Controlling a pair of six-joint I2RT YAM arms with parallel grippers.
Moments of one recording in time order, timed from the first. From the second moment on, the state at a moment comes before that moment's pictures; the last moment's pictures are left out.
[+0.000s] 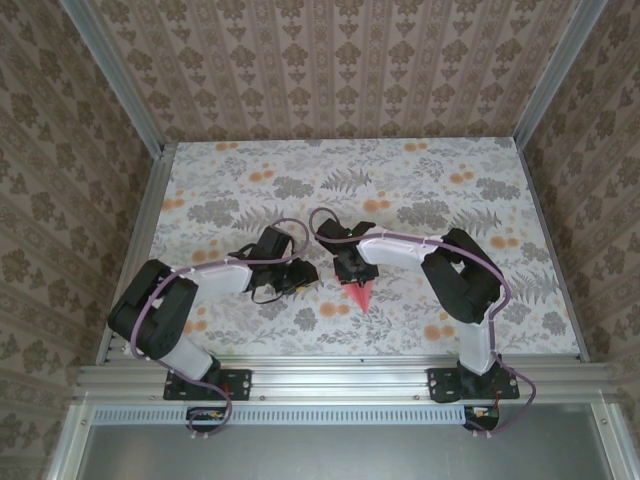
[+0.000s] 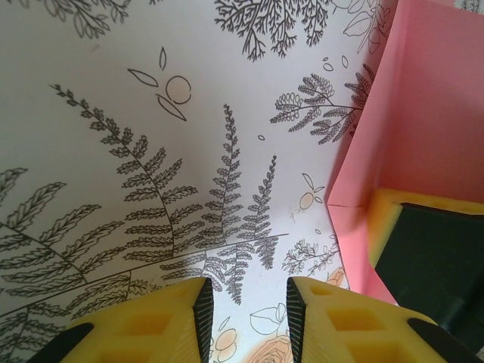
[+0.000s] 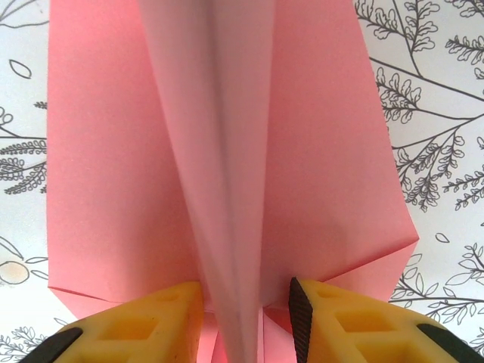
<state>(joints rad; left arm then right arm) -0.63 1.55 0.68 -0.11 0.42 -0.91 0.77 1.95 1.30 -0.80 0.20 0.67</state>
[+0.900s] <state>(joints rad) -0.63 1.55 0.67 -0.11 0.42 -0.91 0.79 1.89 1.35 -0.90 0.24 0.64</state>
